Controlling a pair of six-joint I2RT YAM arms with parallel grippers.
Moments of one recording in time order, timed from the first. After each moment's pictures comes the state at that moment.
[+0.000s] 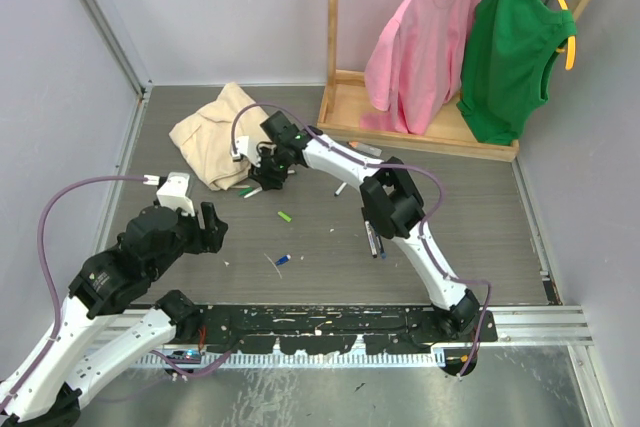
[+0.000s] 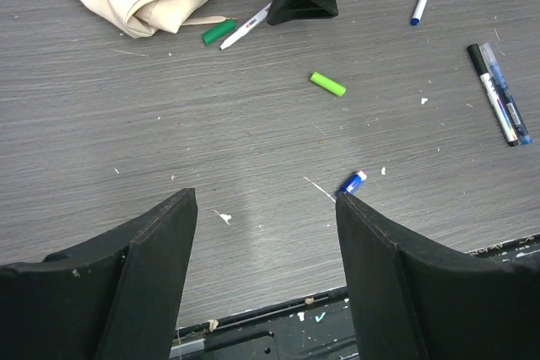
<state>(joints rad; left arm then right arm) -0.68 0.51 0.87 -0.91 -0.32 -0.40 0.78 2.42 2.09 -0.60 -0.44 -0.67</state>
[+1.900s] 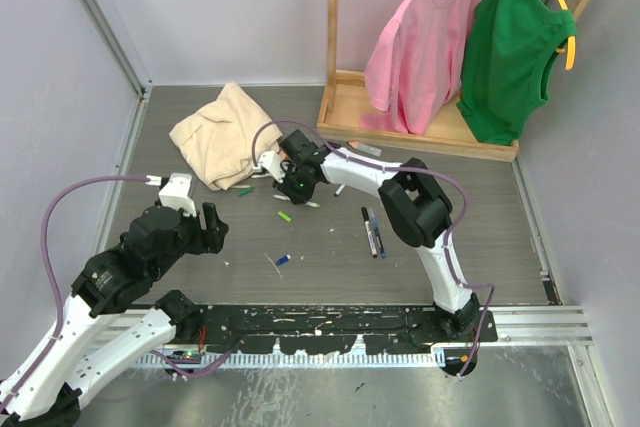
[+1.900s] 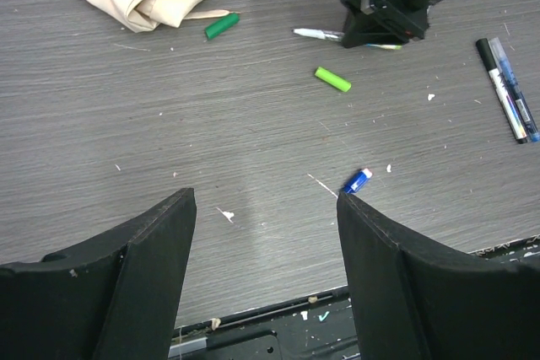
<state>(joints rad) -0.68 0.51 0.86 -0.91 -0.32 -0.40 0.78 2.20 1.68 -0.54 -0.26 -0.51</state>
